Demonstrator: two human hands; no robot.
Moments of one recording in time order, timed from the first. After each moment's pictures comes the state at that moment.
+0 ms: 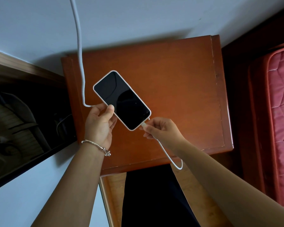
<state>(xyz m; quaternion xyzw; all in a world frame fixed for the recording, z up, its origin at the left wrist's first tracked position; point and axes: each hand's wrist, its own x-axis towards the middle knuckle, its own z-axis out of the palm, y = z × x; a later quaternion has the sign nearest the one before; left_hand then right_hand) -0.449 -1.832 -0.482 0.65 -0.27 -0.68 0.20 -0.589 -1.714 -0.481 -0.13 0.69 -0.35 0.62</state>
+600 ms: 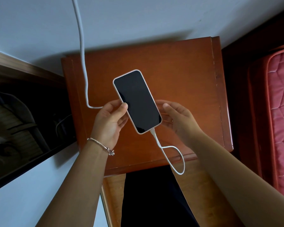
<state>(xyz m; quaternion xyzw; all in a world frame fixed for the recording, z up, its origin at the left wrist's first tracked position) -0.463 -1.831 -0.478 0.56 -0.29 -0.76 0.15 -0.627 -1.720 -0.476 -0.03 0.65 -0.48 0.59</state>
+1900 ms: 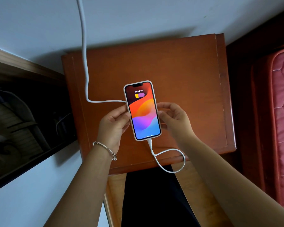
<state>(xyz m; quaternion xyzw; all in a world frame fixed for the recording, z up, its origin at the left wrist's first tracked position) -0.462 -1.815 -0.478 0.58 -0.35 -0.73 0.12 -0.603 -1.722 -0.491 -0.07 0.73 -0.44 0.51</state>
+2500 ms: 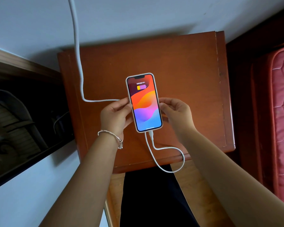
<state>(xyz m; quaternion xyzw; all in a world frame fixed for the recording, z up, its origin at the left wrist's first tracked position) -0.486 -1.822 -0.490 0.63 -0.32 -0.69 0.15 -0.618 -1.733 -0.498 -0.04 0.78 -0.41 0.47</state>
